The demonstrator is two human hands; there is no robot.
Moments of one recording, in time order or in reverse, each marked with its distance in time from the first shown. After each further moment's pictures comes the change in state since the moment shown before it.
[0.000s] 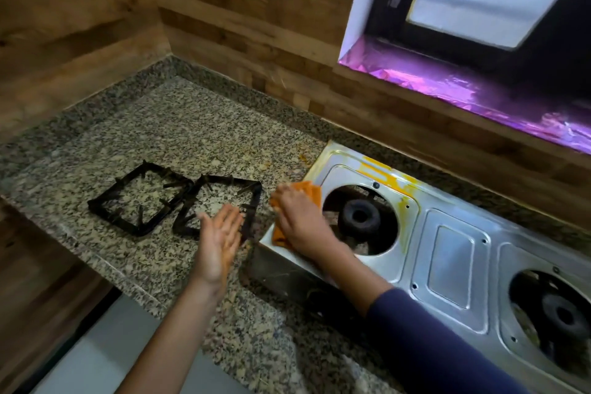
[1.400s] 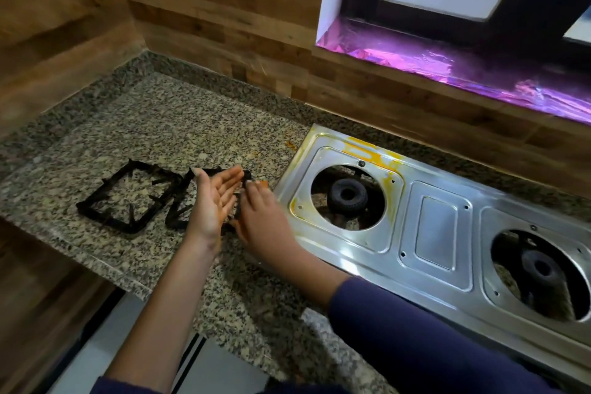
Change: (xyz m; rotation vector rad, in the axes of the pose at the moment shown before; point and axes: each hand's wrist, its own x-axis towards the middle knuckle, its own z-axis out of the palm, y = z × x) left_hand 0.027 0.032 0.014 0.061 -0.054 0.053; right_hand -0.014 -0.063 0.033 -0.317 -0.066 0.075
